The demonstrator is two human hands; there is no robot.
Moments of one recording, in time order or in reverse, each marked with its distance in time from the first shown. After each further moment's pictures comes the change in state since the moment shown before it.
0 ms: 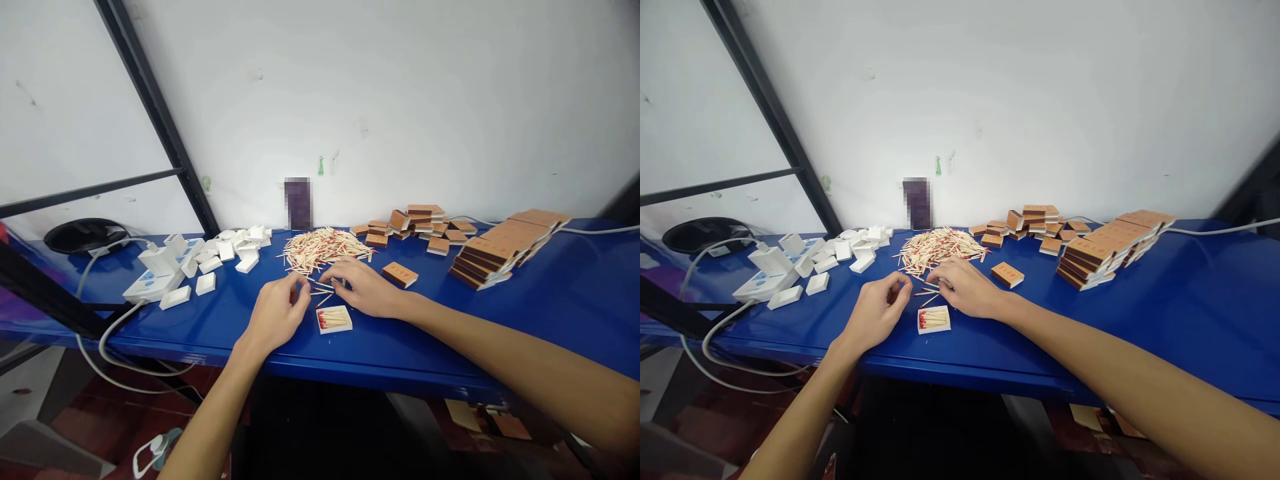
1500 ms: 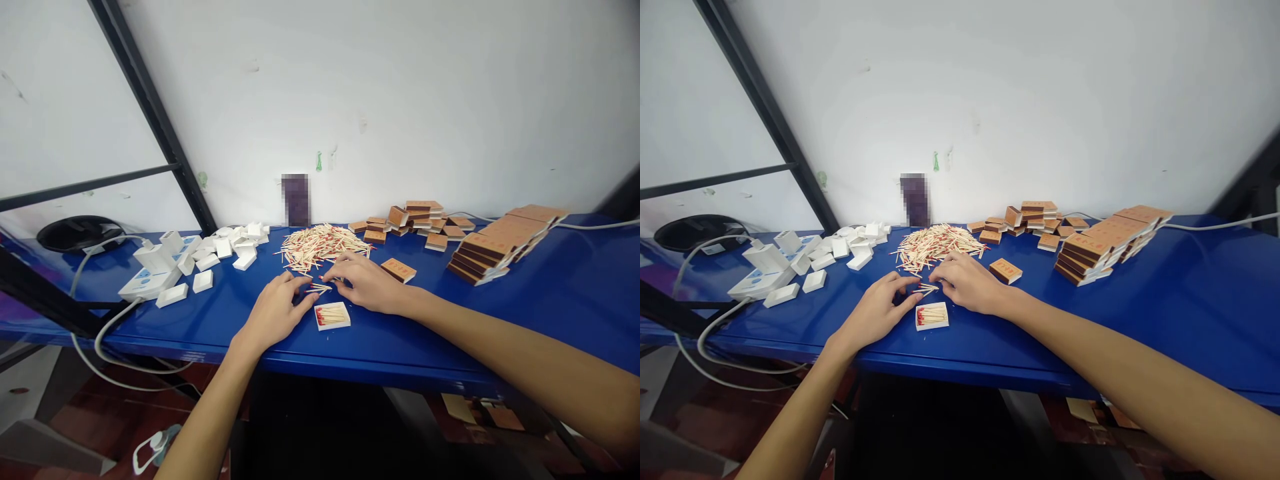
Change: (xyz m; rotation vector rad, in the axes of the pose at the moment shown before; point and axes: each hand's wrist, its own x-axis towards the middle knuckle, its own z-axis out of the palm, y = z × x) left_hand 0.002 -0.007 0.002 0.095 -0.175 -0.005; right_hand -0.004 0.006 -0.004 -0.086 -0.020 -0.017
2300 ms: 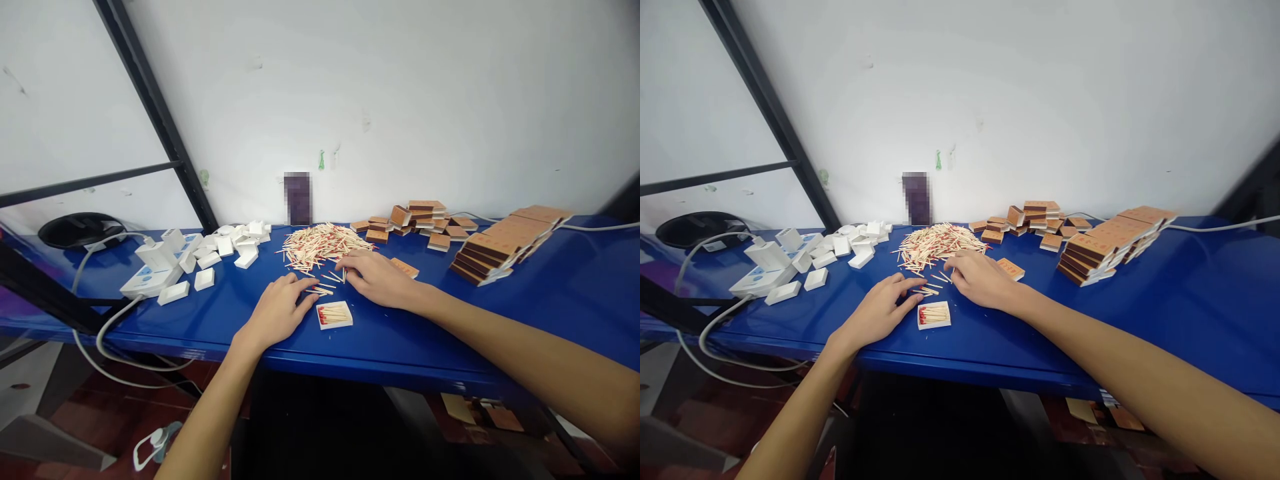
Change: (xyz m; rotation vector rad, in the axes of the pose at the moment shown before) left_hand 0.000 0.001 0.000 0.067 -0.090 0.022; right_hand -0.002 0.001 -0.014 -0.139 -0.062 0.265
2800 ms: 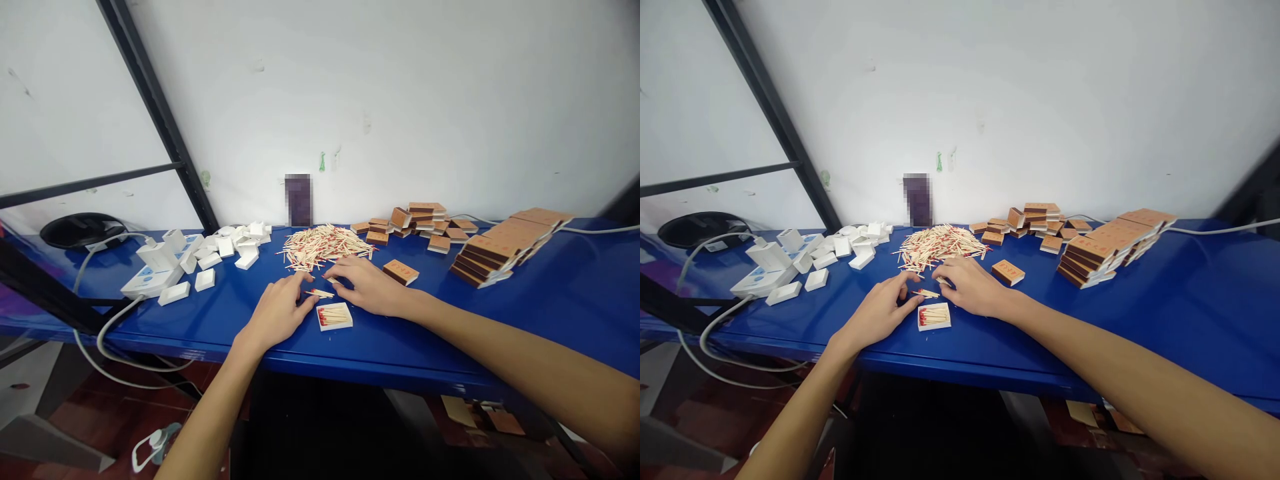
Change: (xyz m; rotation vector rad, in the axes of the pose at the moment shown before) left_hand 0.000 0.000 0.001 -0.076 0.045 -0.036; right_hand 0.000 -0.012 0.008 0.073 -0.004 -0.192
